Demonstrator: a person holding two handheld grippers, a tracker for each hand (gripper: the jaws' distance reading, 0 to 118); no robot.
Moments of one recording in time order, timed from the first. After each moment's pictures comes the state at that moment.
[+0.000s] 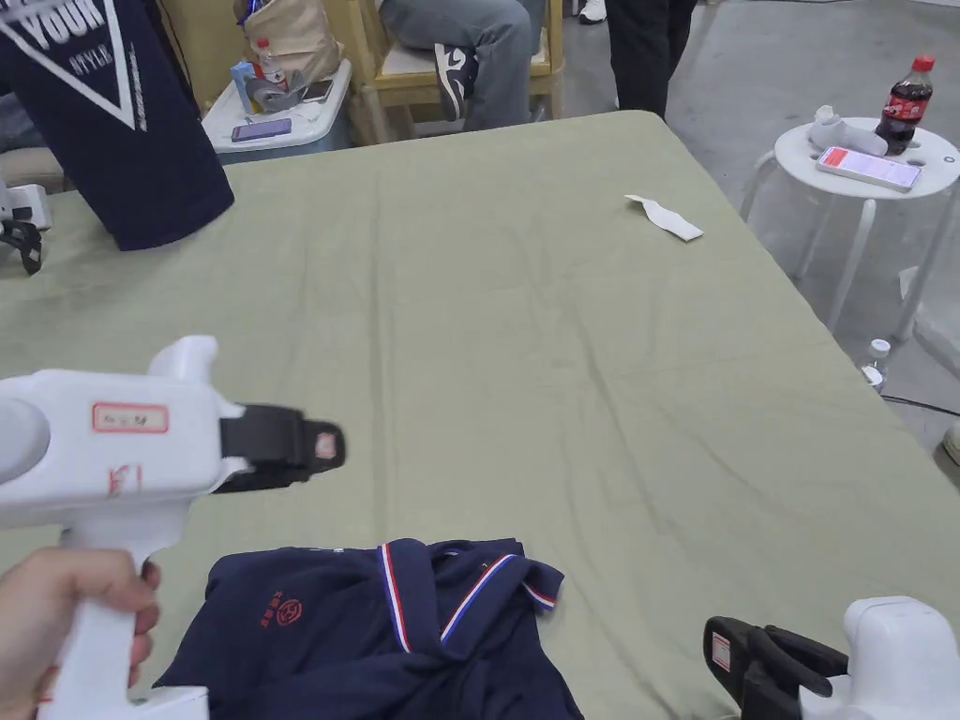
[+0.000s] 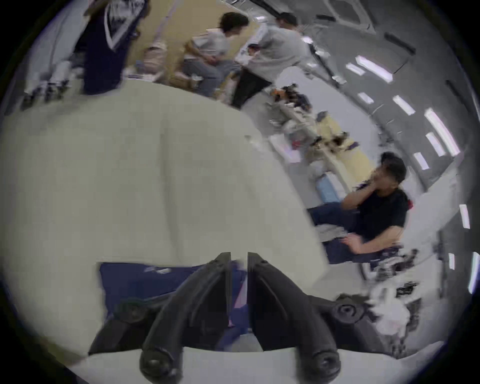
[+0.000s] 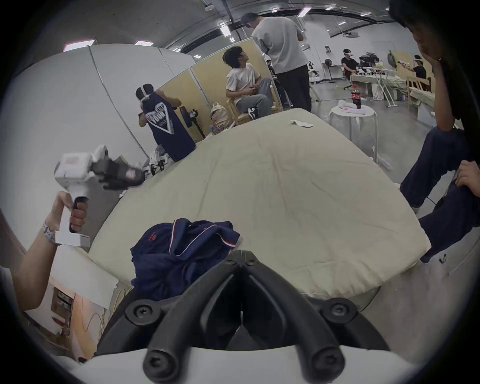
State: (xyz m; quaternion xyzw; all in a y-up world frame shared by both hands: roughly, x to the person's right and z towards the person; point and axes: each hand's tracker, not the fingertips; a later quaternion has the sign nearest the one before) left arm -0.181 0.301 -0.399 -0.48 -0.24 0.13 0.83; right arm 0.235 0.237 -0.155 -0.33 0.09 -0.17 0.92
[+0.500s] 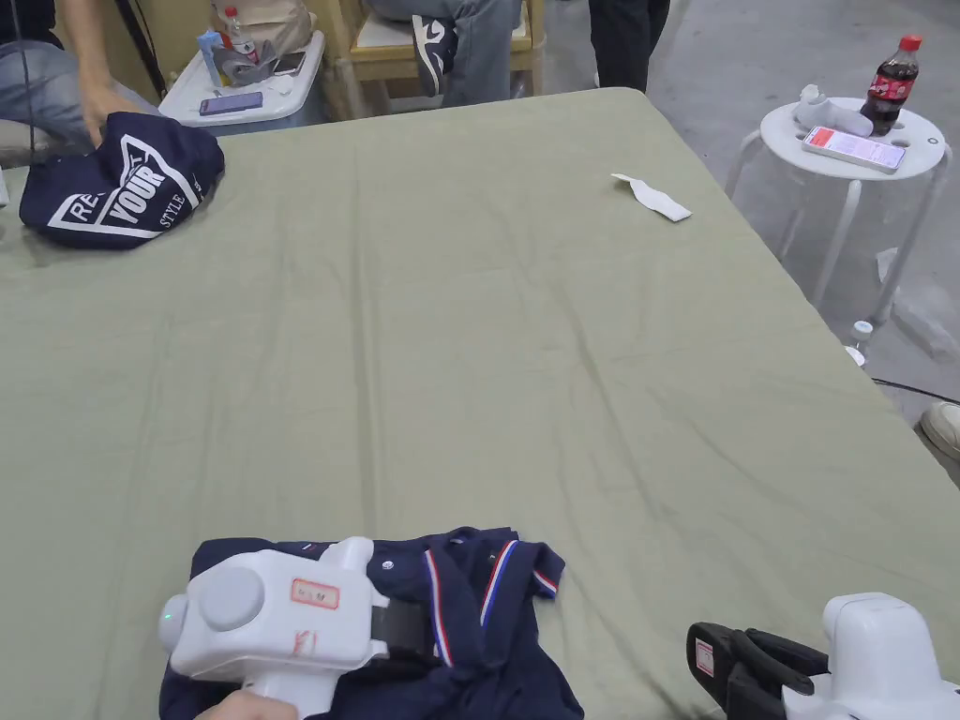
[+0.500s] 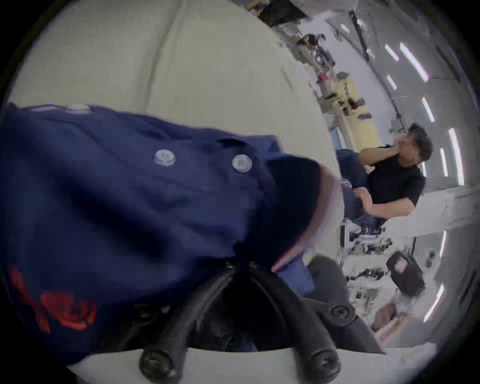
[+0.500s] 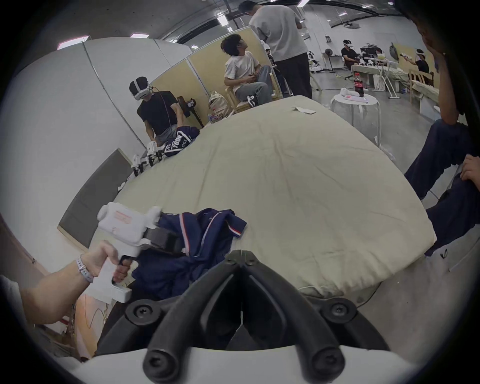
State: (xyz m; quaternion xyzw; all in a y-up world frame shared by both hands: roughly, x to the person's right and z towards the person) left arm -0.093 0.116 -0.375 -0.65 -0.29 0.18 0.68; right arm 0.225 0.226 -0.166 -0.36 0.09 -0.17 0.91
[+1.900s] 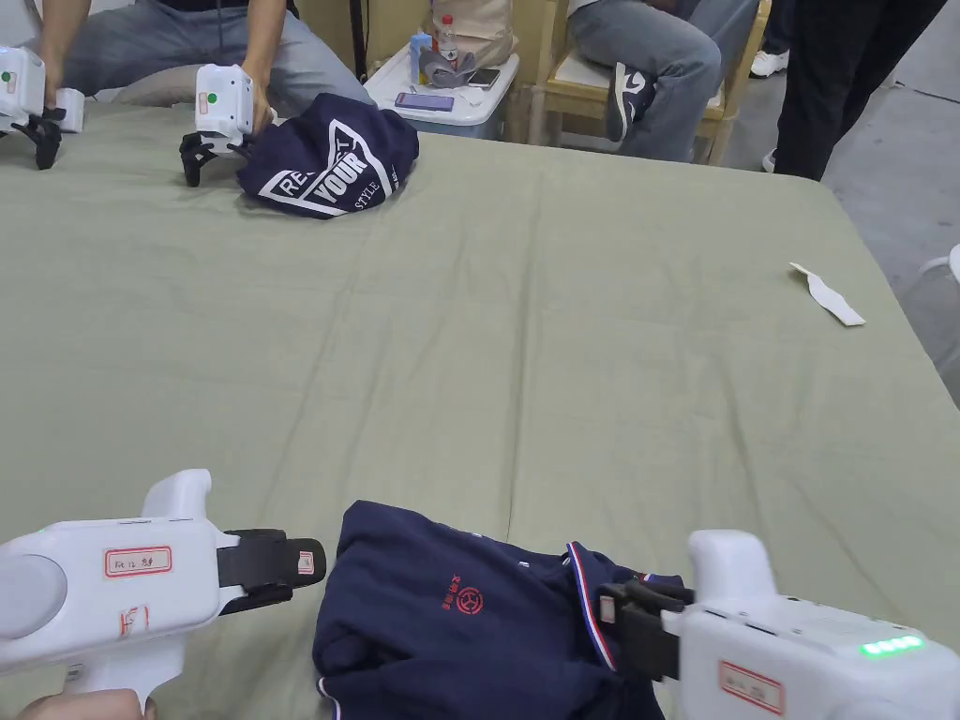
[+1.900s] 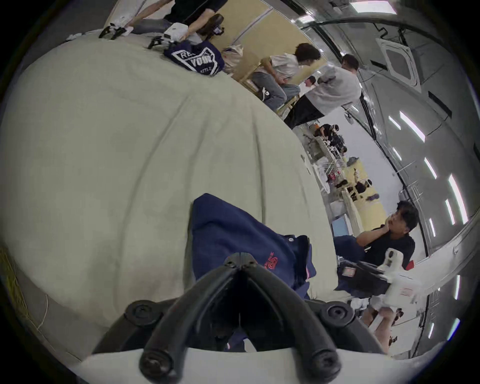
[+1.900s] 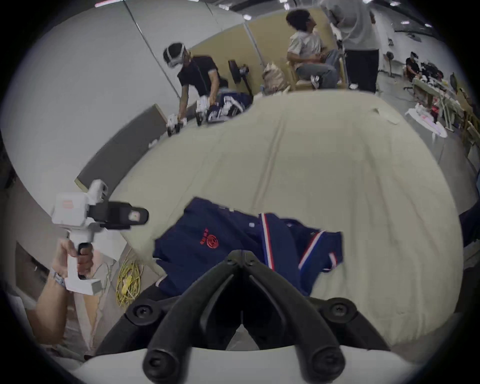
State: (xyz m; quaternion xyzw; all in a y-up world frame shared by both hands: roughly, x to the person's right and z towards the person) left arm -0.314 0.201 -0.316 -0.45 -0.16 0.30 0.82; right arm 0.101 0.211 -0.300 -0.44 0.24 -0.09 0.86
